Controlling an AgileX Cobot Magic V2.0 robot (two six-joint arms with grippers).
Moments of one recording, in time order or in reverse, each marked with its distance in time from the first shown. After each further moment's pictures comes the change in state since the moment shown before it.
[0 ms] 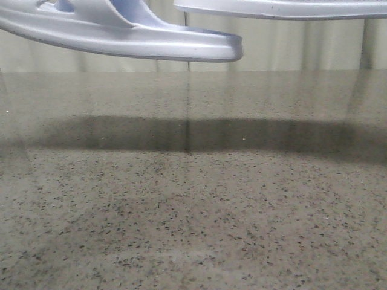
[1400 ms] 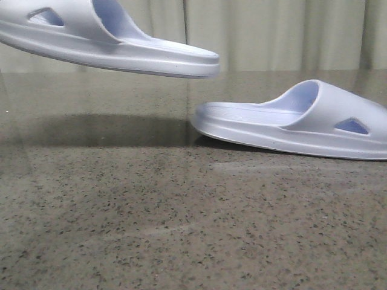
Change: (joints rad) left arm 0.000 0.000 0.000 0.136 -0.084 -0.107; right arm -0.002 0.509 -0.010 -0.234 -0.108 0.000
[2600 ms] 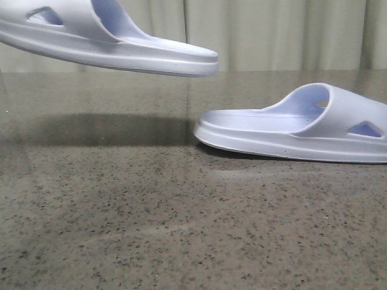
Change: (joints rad) left arm 0.000 0.000 0.000 0.000 -0.007 0.000; right arm 0.000 -0.103 0.018 -0.213 0.094 0.000
